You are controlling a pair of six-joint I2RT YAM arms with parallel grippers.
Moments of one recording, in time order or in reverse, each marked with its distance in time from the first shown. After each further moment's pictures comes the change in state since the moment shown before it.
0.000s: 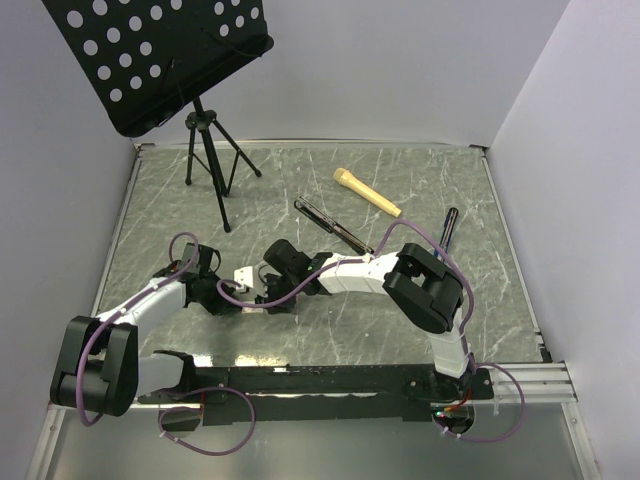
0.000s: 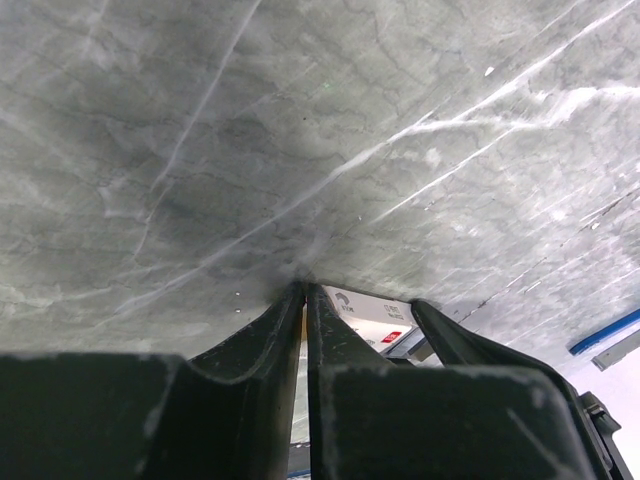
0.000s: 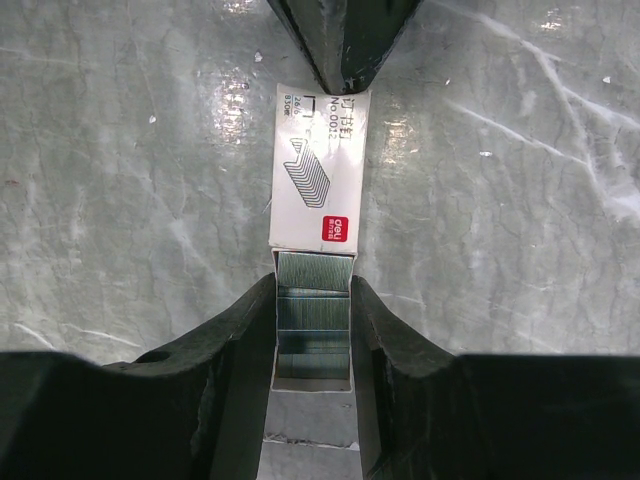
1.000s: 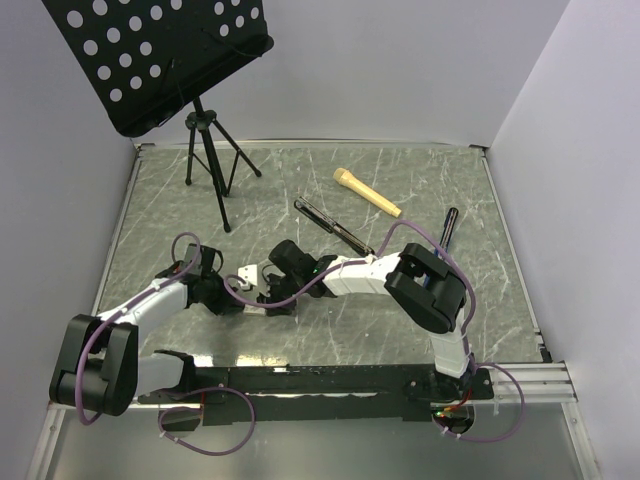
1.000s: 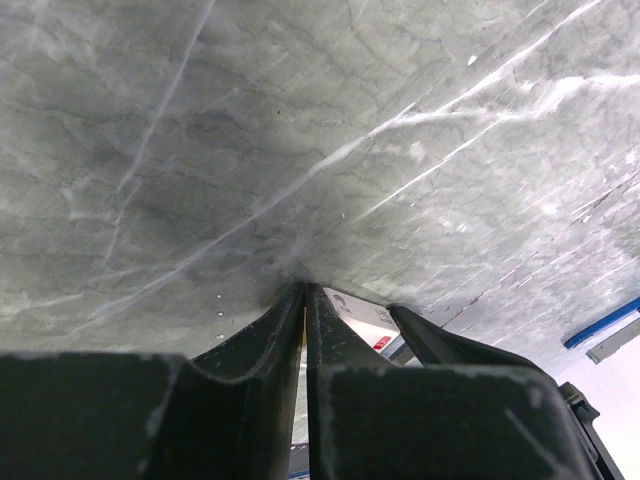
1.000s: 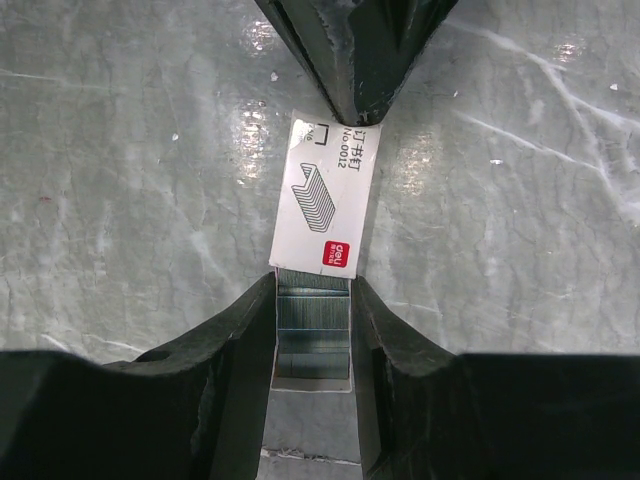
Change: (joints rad) left arm -0.022 0.006 -0.010 0.037 0.006 -0.018; right arm -0.014 -0.017 -0.069 0.116 -0.064 0.064
